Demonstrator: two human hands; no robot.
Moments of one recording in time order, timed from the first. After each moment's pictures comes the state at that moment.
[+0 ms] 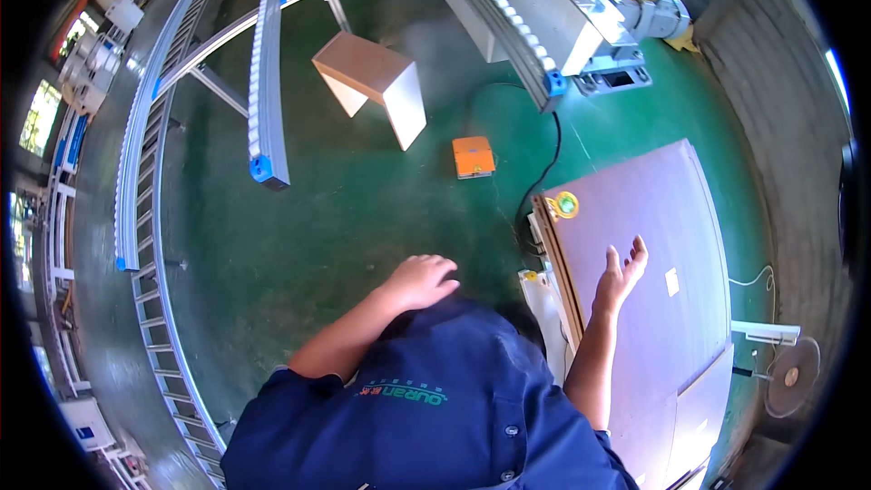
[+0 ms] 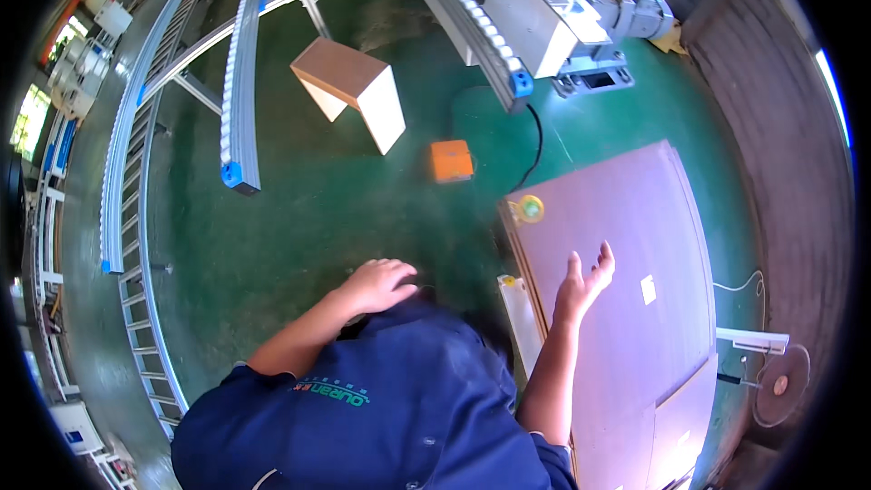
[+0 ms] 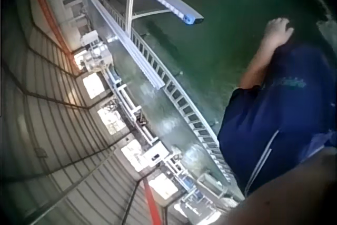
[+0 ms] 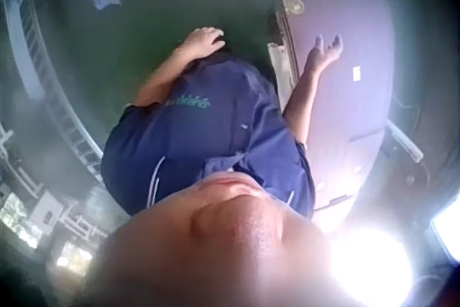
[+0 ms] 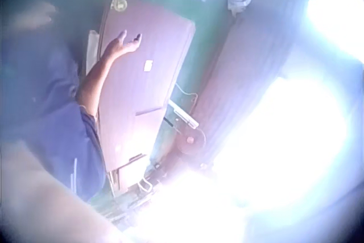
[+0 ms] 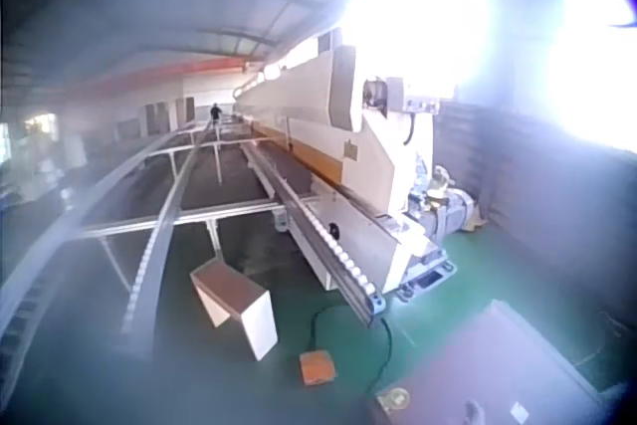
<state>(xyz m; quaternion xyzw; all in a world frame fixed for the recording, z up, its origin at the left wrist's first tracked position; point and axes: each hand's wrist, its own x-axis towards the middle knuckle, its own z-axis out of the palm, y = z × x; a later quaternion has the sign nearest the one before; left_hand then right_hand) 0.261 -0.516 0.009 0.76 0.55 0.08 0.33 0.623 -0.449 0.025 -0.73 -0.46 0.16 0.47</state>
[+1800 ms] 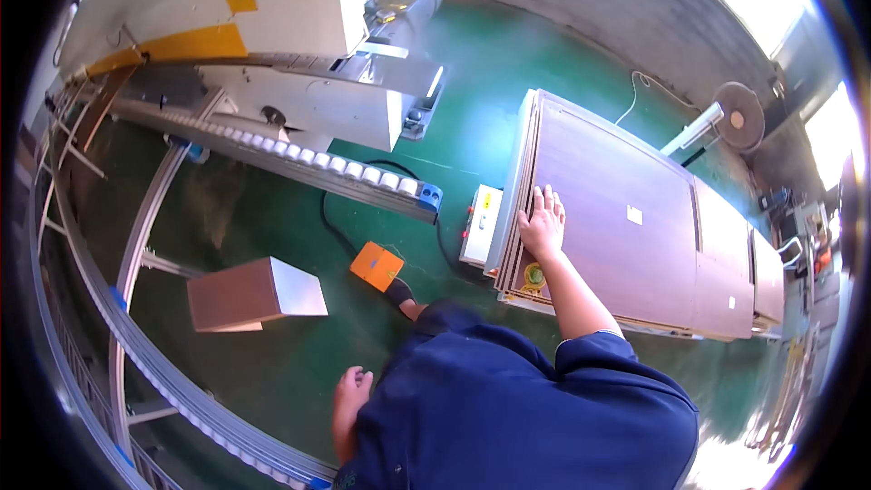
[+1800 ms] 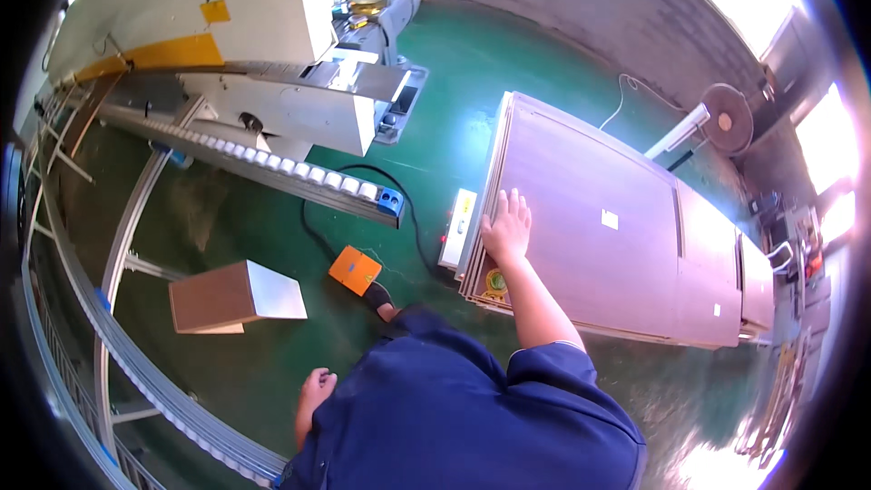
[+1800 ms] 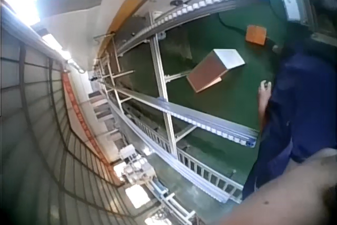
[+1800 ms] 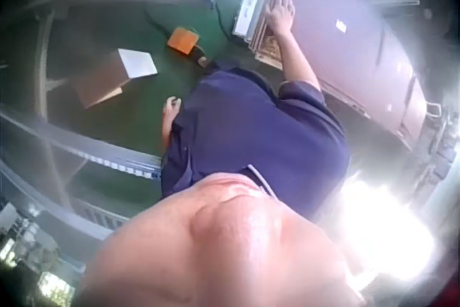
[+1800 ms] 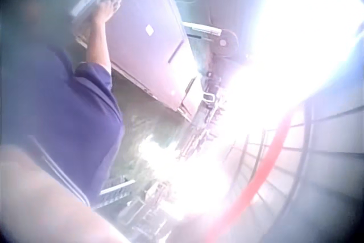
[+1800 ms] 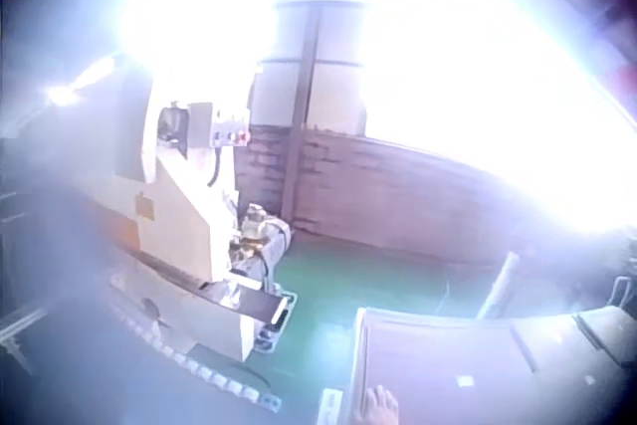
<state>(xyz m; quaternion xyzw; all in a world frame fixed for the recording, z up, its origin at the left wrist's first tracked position) 0.038 -0.260 -0.103 0.65 0.61 0.05 0.46 0.569 -0.241 -0.002 -0.91 -0.38 -0.04 0.14</state>
